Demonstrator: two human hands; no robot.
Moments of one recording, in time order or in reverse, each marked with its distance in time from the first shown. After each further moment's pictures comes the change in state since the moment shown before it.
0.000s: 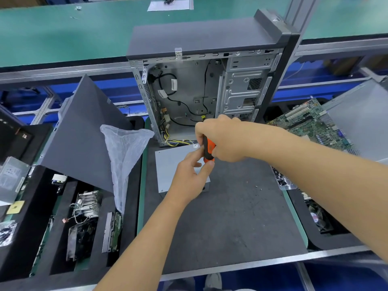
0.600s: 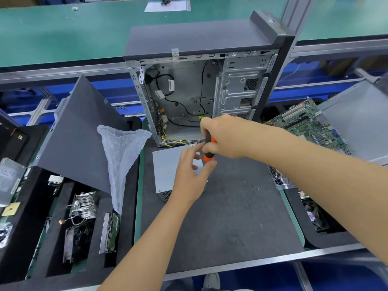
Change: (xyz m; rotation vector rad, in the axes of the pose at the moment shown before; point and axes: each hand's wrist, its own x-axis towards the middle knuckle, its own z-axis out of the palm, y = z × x) left_hand 0.000 -0.008 0.015 -0.015 0.128 0.037; right_hand 0.006 0.013 0.008 0.017 0.096 0.006
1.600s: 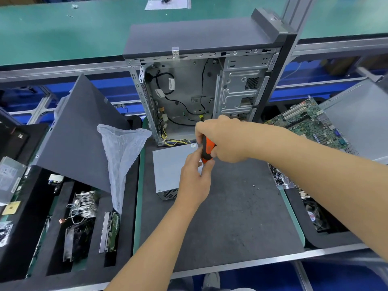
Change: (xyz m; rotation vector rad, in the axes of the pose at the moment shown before) left_hand -0.005 -0.002 0.012 0.041 0.018 -0.031; right_hand -0.008 -0.007 -0.007 0.017 -0.114 -0.018
